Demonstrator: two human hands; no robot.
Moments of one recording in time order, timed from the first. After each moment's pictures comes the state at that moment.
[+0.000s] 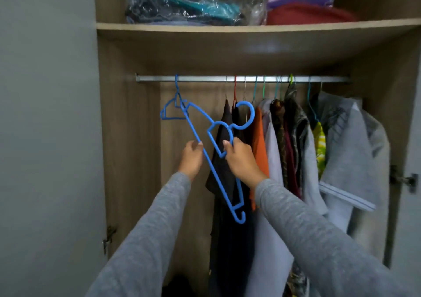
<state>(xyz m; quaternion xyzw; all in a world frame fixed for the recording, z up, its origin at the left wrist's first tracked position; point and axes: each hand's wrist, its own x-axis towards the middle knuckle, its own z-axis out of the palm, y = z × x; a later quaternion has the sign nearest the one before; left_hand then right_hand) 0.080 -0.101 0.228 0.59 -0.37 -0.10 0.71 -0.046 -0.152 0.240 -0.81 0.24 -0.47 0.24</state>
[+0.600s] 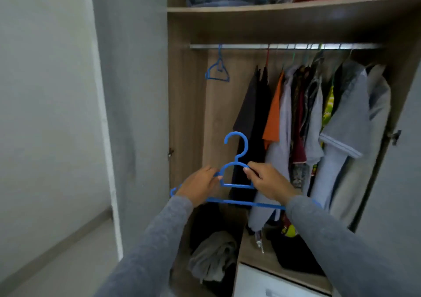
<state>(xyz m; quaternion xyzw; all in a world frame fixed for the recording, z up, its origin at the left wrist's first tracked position) -0.132 0.104 0.097 0.77 -0.54 0.13 0.30 -0.283 -0.049 0.129 -0.94 0.10 -0.28 0.17</state>
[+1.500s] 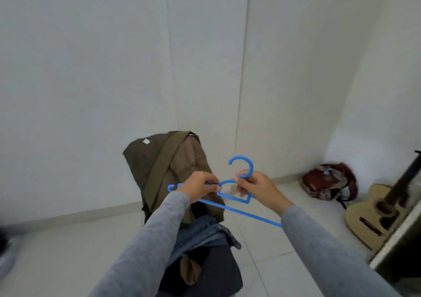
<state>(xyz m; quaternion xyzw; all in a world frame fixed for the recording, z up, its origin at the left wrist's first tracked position) -0.205 0.837 -0.010 0.92 -0.10 0.03 0.37 -0.186 0.628 -0.001 -0.79 -0.24 0.07 0.57</state>
